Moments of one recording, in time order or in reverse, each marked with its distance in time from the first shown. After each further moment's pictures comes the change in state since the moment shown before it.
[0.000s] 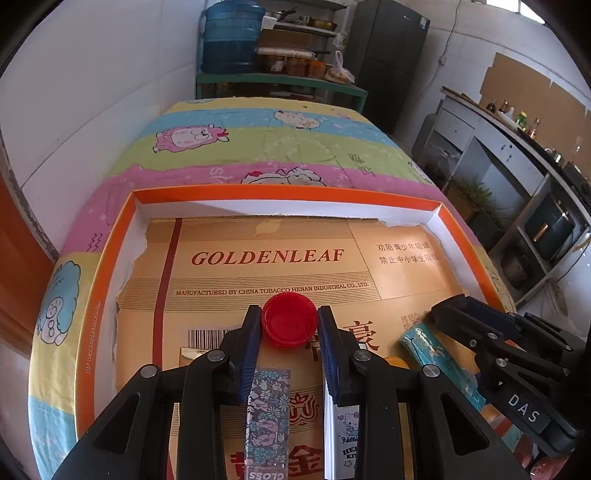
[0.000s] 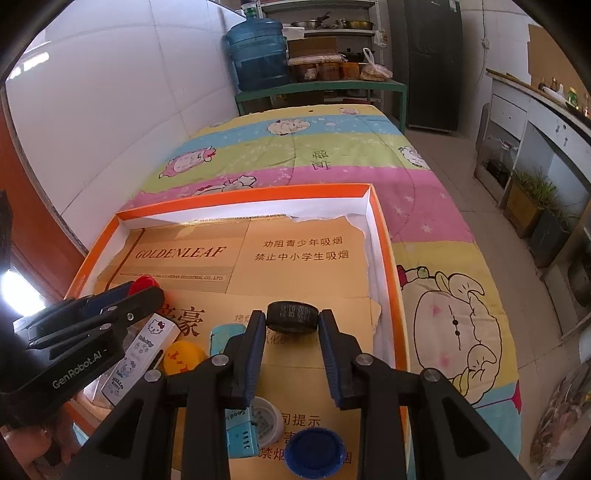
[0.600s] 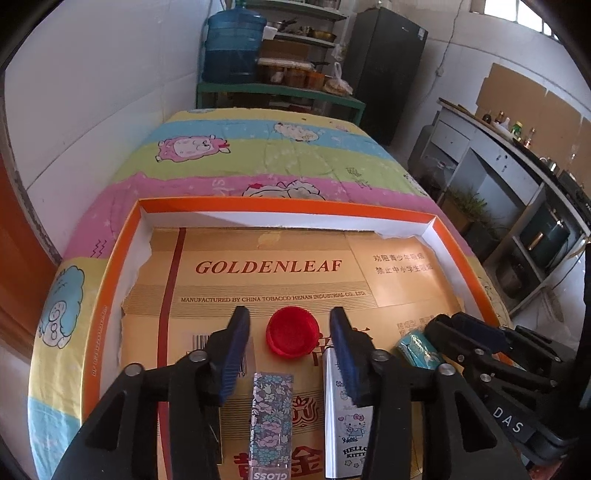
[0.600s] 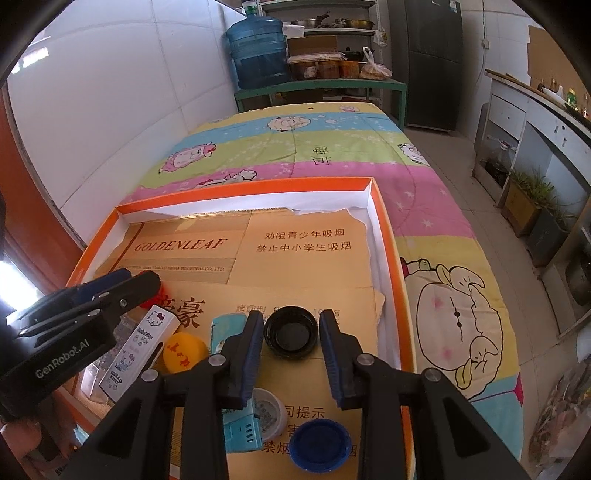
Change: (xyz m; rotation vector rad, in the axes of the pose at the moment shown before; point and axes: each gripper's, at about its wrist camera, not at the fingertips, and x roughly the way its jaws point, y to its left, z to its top) left arm -0.010 0.007 0.000 -0.012 -0.045 -0.024; right arm -0.001 0.002 -0.004 -0.006 0.006 -0.013
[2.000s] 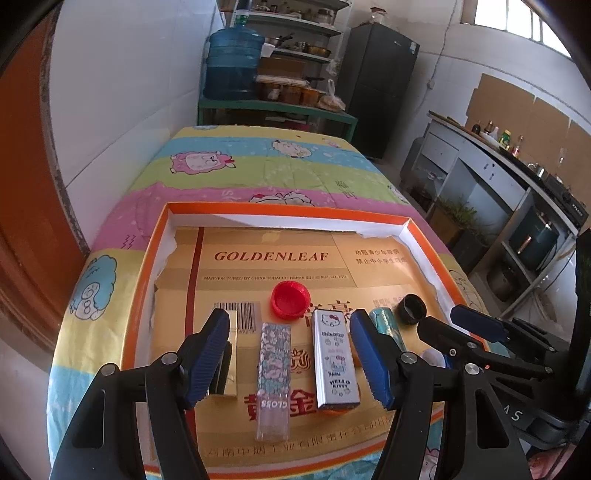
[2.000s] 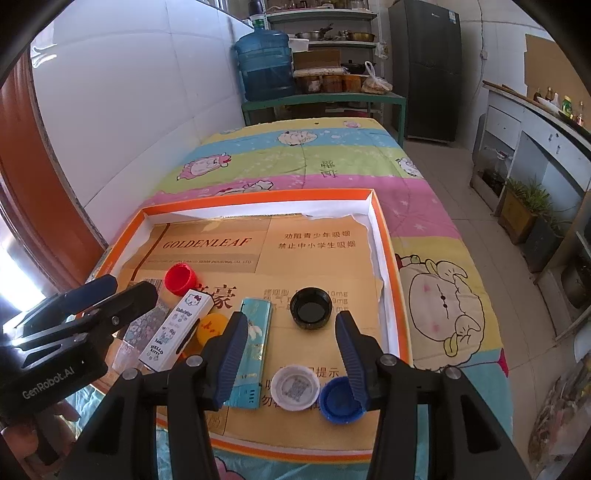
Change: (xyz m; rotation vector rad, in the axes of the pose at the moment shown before) left arm -0.061 0.004 -0.026 0.000 -0.059 -0.022; right arm -0.041 0.016 -0.015 -0.011 -0.048 -0.001
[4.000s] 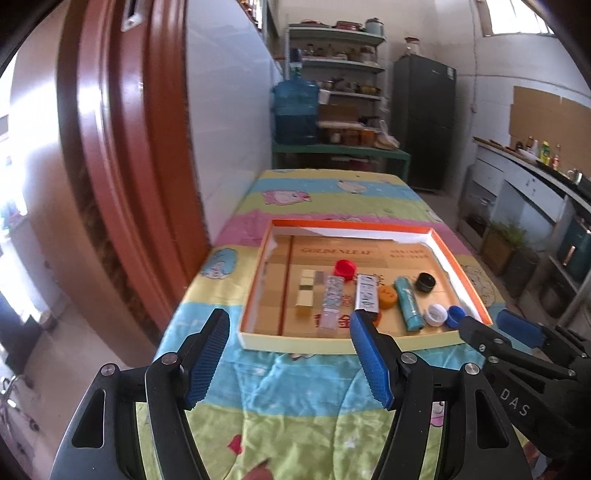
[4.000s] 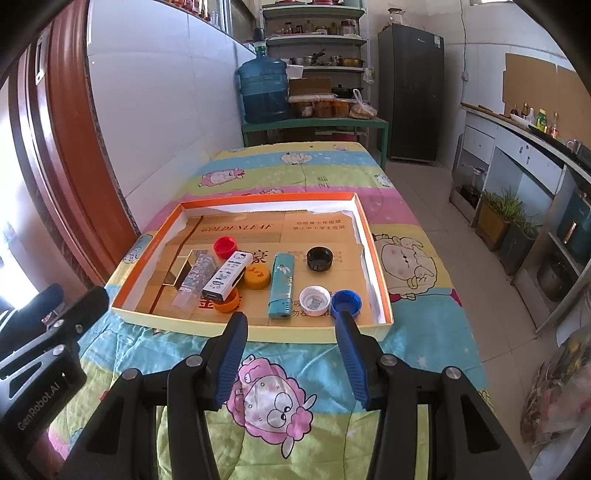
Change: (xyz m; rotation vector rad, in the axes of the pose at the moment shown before) left arm -0.149 -0.025 -0.071 -0.009 -0.174 0.322; right arm -0.099 0.037 -0.059 -0.005 -0.095 -0.063
